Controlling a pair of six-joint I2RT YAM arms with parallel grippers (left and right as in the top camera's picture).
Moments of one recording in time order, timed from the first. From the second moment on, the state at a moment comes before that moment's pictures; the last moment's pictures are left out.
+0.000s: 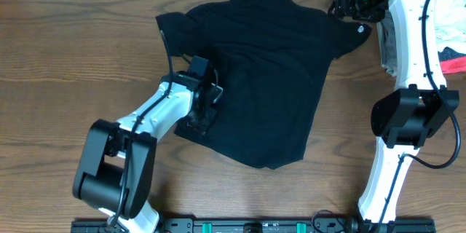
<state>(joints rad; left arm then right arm) -0.36 1.79 1.05 -0.80 0.03 0.15 -0.03 2.29 2.42 -1.34 -0.26 0.03</state>
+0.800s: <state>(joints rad) -0.15 1.71 1.06 -0.66 -0.12 0.00 -0.03 2.29 2.42 -1.34 -0.25 0.01</state>
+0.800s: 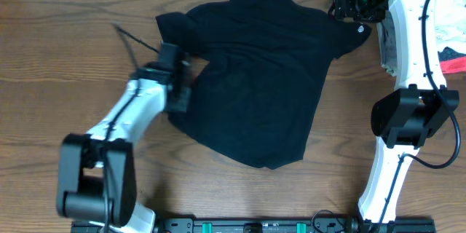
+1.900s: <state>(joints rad) 0.34 1.87 1.08 0.00 -0.01 -0.15 -0.01 2.29 2.42 -1.35 -0.25 0.01</state>
